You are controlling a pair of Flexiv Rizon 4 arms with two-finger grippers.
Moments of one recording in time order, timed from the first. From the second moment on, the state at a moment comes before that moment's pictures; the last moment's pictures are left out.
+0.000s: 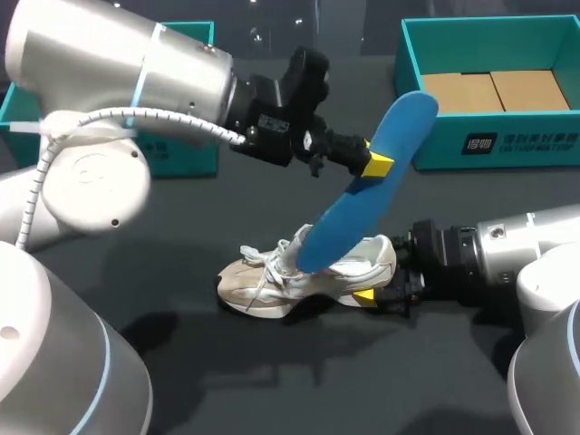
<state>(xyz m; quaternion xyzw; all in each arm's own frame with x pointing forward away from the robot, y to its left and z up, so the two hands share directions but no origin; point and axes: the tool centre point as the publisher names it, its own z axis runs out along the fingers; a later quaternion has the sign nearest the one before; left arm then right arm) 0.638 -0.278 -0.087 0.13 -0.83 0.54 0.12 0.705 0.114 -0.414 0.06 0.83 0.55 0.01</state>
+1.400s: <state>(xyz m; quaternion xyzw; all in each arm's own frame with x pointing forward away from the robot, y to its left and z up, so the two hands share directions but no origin) 0.605 -0.167 -0.048 0.21 -0.71 0.66 0.13 0.705 0.114 -0.414 0.06 0.83 0.55 0.01</state>
